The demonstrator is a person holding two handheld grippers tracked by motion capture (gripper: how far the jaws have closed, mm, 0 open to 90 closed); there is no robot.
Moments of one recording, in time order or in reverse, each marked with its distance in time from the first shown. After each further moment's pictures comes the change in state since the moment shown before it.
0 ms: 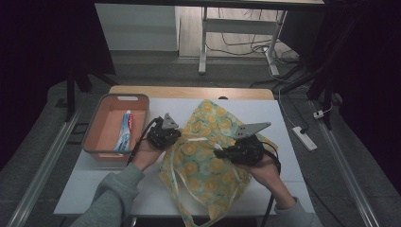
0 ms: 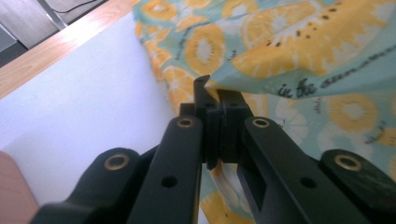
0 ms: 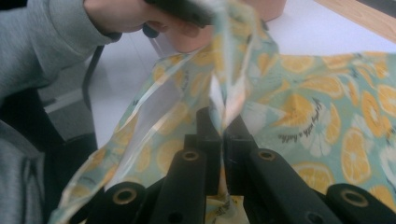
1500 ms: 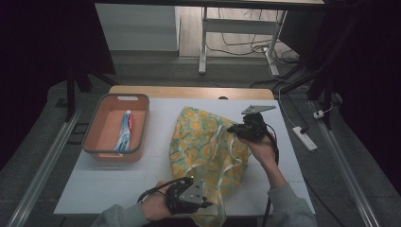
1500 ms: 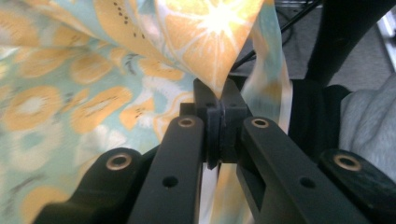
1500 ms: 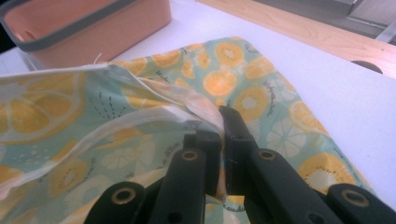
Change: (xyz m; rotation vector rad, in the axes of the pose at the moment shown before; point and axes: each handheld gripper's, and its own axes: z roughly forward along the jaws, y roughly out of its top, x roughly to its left) left arm -0.152 -0.034 -0.052 0.041 -0.531 0.460; right arm -0.090 -0.010 0.016 -0.057 -0.243 0.198
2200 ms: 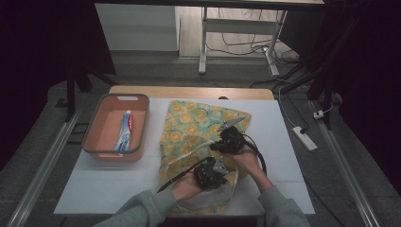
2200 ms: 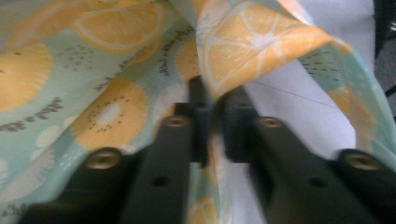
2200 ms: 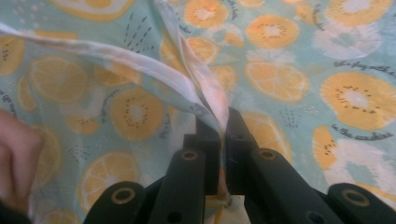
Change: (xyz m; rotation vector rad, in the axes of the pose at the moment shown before) left arm 0.069 0.020 0.091 0.070 0.083 -0.219; right arm 0.029 -0.027 0.065 0.214 0.129 -0.118
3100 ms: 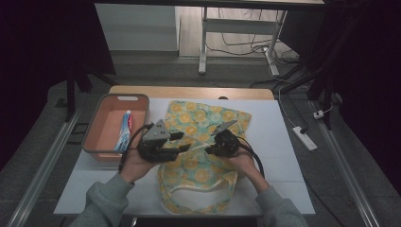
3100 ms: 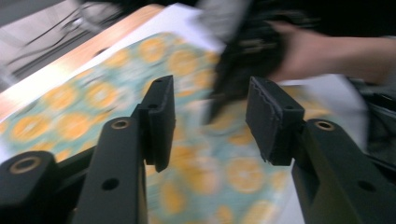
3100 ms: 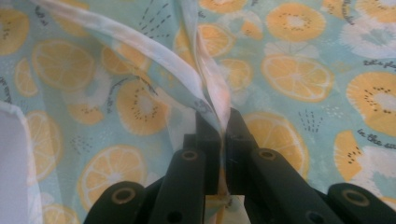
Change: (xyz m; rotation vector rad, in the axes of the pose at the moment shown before) left arm 0.030 -0.028 -0.170 -0.320 0.206 -0.091; right arm 0.012 0.002 0.014 0.052 0.013 -0.056
